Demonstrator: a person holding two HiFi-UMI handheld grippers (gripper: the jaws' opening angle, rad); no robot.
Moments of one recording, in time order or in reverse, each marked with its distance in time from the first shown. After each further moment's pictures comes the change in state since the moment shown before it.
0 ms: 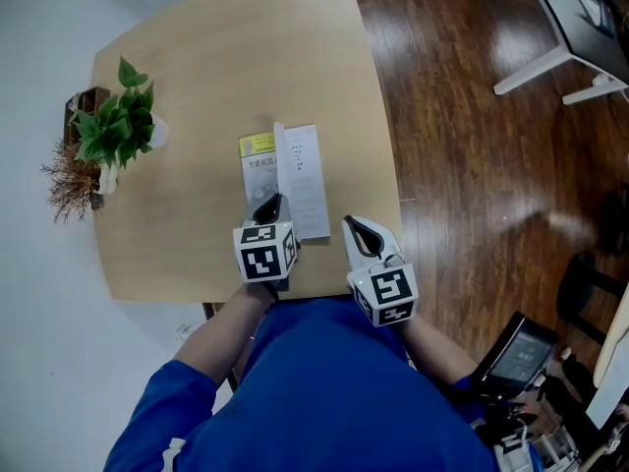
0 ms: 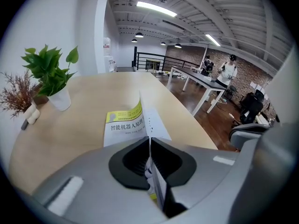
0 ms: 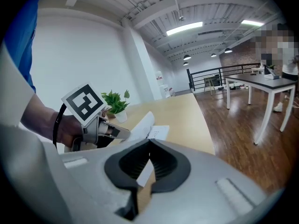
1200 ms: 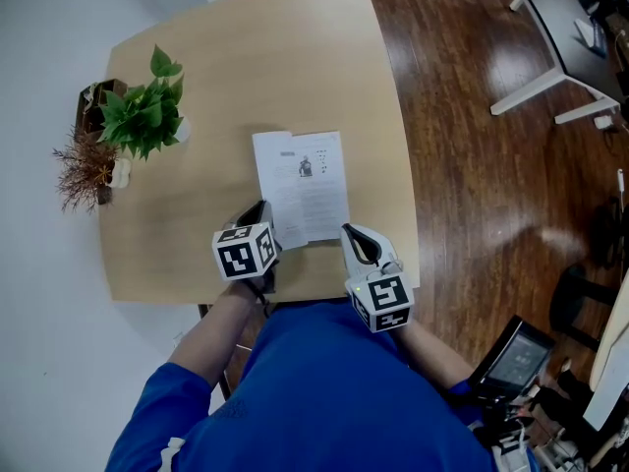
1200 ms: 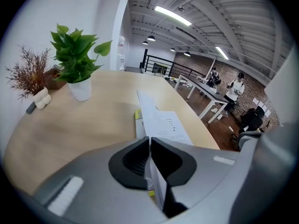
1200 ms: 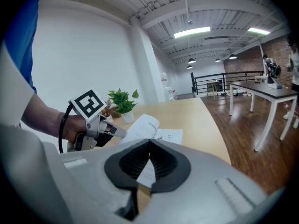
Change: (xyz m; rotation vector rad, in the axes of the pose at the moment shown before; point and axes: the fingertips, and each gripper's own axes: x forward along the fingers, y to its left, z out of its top) left arm -0.033 0.087 -0.014 -0.138 -0.019 -0.003; right arm 0.012 0.059 0.011 -0.053 -0.007 0.004
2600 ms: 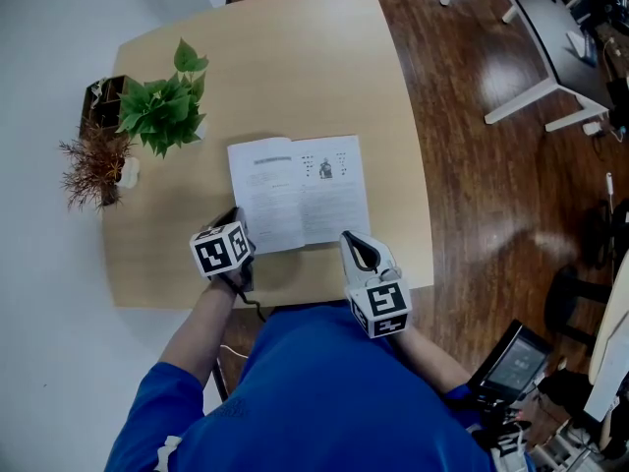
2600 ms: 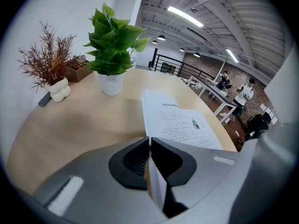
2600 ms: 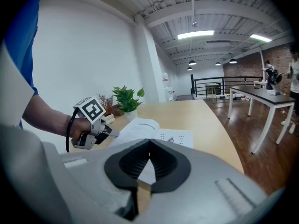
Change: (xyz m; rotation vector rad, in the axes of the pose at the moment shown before) left arm -0.014 0.128 -0.019 -0.071 0.014 0.067; right arm 0.019 0.060 0.001 -0.035 0.006 -0.043
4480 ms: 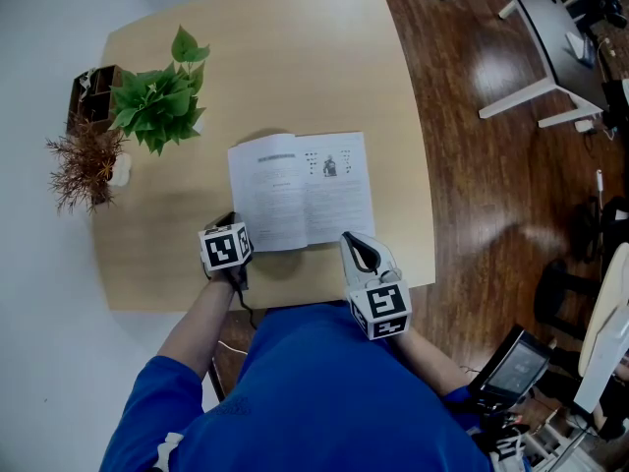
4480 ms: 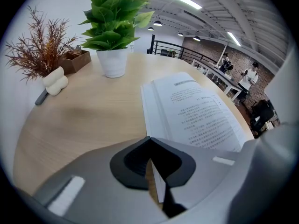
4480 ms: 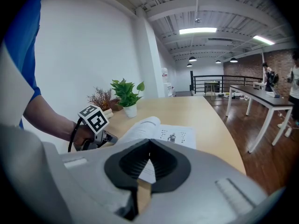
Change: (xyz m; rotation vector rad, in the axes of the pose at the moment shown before) left arm 0.044 0.040 -0.044 0.084 0.143 0.049; right arm 0.018 0.010 -0.007 -0.018 0.064 -0.030
